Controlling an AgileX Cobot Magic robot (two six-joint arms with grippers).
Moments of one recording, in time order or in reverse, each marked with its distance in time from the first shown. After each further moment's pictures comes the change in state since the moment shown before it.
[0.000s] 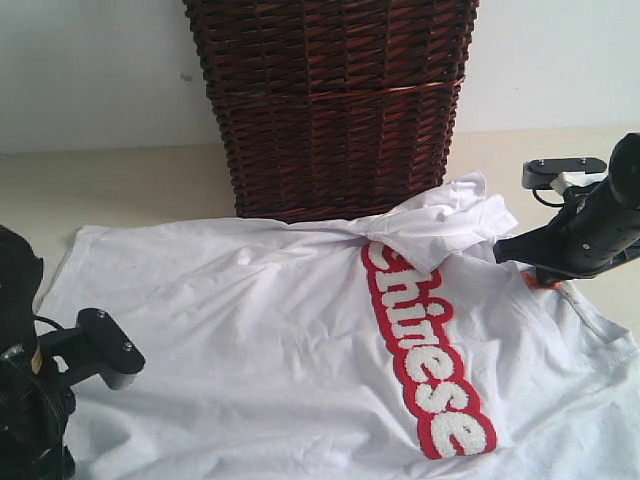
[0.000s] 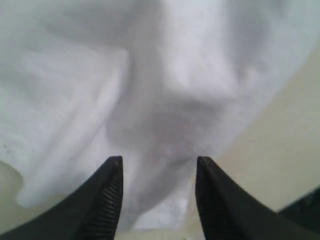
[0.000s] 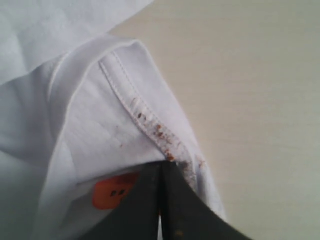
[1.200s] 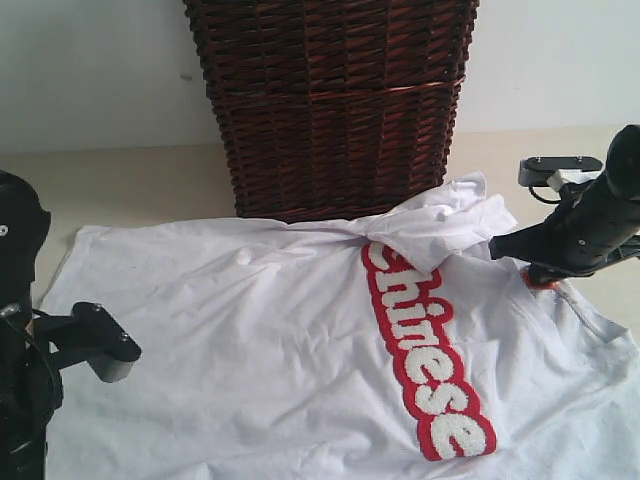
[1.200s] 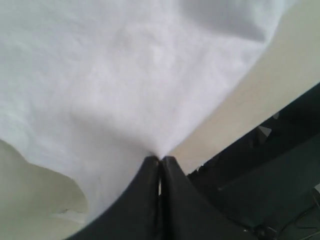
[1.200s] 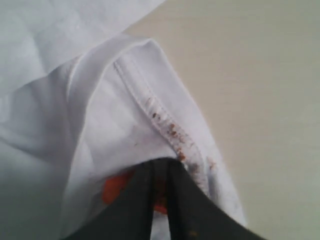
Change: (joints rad) left arm 0.000 -0.025 -0.106 -0.072 0.284 0.047; right arm 0.000 0.000 -0.036 0.085 0.042 -0.063
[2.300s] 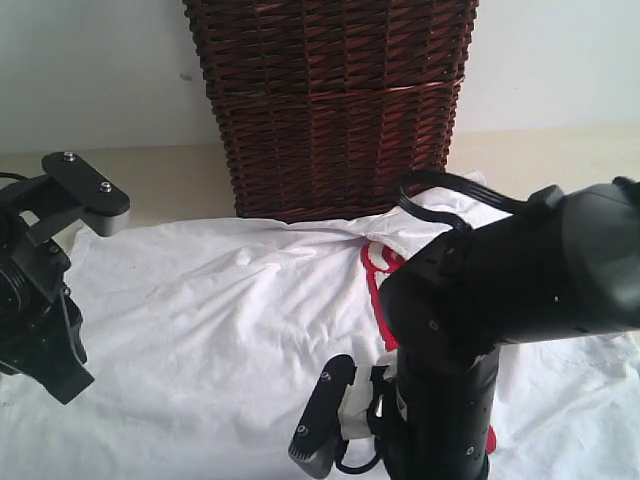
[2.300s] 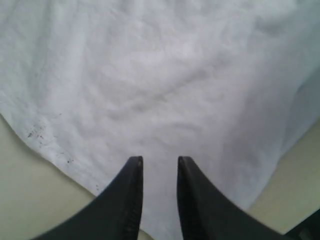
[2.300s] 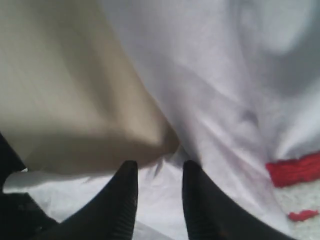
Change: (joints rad) left arm 0.000 -0.225 -0.095 0.076 -0.206 -0.110; right arm 0.826 -0.210 0.204 -0.009 0.501 -0.321
